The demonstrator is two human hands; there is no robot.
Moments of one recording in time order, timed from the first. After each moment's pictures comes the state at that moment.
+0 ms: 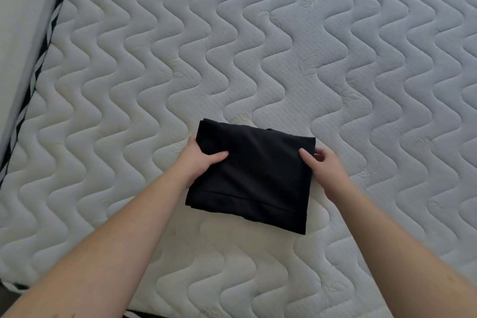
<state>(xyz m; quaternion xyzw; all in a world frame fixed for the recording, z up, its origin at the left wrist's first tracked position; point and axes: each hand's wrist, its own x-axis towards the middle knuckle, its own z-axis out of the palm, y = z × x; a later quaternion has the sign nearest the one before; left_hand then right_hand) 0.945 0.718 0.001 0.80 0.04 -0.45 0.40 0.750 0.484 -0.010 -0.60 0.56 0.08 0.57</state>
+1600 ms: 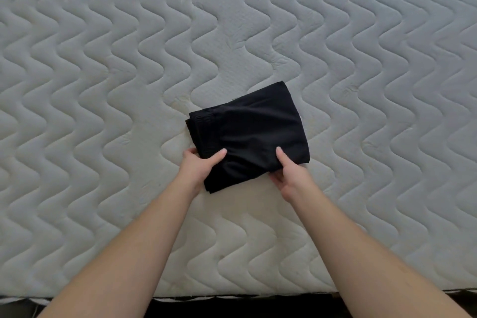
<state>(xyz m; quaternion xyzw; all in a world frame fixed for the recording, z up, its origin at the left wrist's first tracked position) 0.810 0.655 -0.003 0.77 0.14 -0.45 0.43 0.650 0.512 0.007 -0.17 0.66 -0.11 0.72</state>
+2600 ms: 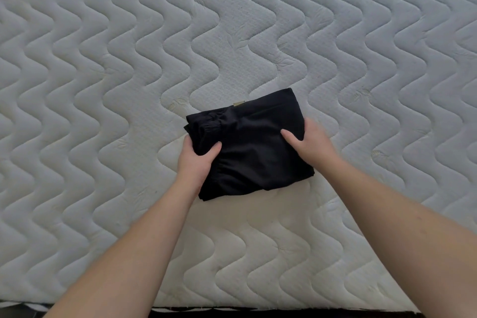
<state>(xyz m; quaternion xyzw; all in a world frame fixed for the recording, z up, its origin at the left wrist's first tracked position) 0.816 0.639 -0.012 0.81 0.03 -0.34 0.48 0.659 0.407 -0.024 -0.77 0.45 0.09 0.43</state>
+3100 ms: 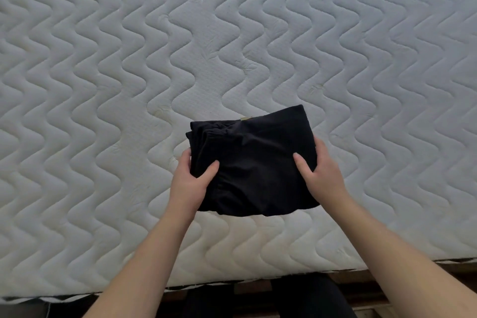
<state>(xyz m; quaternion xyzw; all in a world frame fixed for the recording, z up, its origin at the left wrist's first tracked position) 0.737 0.649 0.102 0.78 -0.05 -0.38 0.49 0.534 0.455 0.082 -0.74 0.47 -0.07 0.47</state>
